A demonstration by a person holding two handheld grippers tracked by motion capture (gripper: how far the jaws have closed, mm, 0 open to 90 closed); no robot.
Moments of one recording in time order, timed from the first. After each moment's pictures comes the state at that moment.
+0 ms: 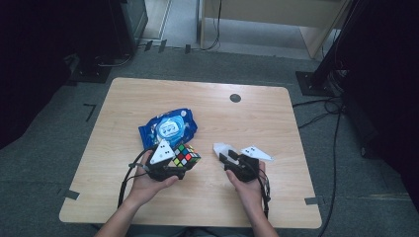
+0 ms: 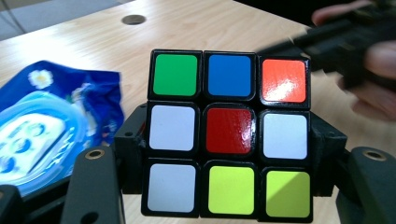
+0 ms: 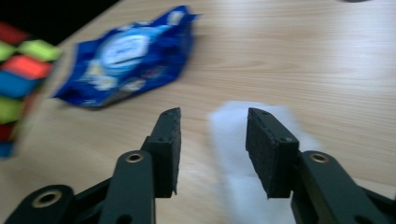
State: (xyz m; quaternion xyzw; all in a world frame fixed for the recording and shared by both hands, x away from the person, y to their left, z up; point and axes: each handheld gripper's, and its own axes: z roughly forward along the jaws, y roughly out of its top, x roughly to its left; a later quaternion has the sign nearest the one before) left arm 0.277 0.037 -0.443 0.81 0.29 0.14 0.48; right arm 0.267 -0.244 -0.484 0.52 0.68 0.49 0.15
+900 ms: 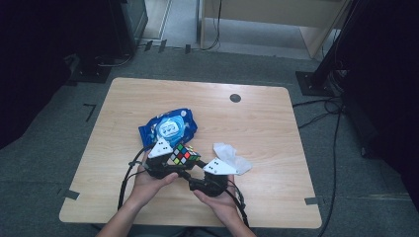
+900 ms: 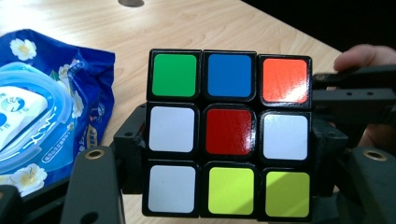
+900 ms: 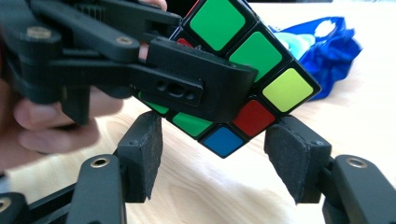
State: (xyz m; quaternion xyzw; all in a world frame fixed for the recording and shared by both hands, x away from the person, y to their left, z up) left arm 0.283 0.036 -0.449 0.80 0.33 0.09 0.49; right arm 0.236 -0.158 -0.484 0.39 0.73 0.54 0.14
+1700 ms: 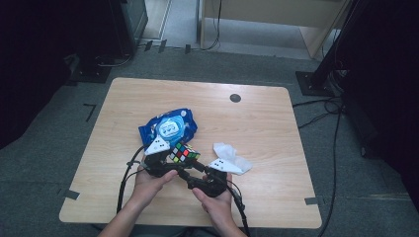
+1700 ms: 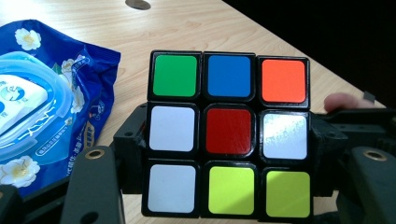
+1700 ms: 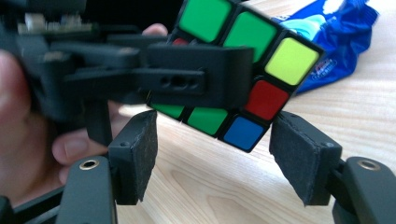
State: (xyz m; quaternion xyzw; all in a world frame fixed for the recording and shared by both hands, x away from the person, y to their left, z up) left arm 0.286 0.040 -0.450 0.78 0.37 0.07 0.51; right arm 0.235 -0.158 -0.486 0.48 0.65 0.59 0.03
